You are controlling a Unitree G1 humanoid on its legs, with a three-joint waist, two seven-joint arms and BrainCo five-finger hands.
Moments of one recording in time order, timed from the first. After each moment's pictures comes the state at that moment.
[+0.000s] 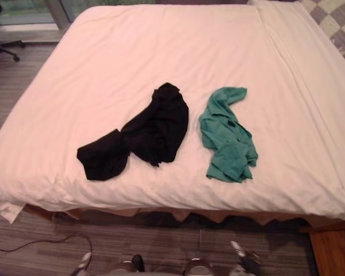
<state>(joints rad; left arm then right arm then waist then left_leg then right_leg) 0.15 0.11 0.80 0.96 -0.92 -0.02 0.31 0.17 -0.12 -0.81 0.97 0.51 -0.25 -0.01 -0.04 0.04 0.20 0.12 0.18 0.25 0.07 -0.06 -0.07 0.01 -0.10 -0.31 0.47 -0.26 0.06</state>
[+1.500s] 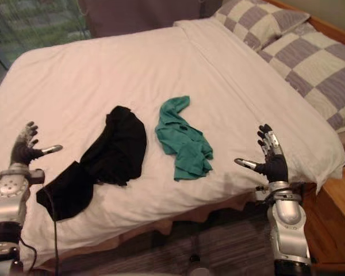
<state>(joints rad) -0.26 0.60 0.22 0.52 -0.07 -0.11 0.03 0.08 -0.39 -0.23 -0.05 0.20 -0.20 0.10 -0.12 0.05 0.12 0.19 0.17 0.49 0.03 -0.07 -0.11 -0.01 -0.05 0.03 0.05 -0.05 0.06</state>
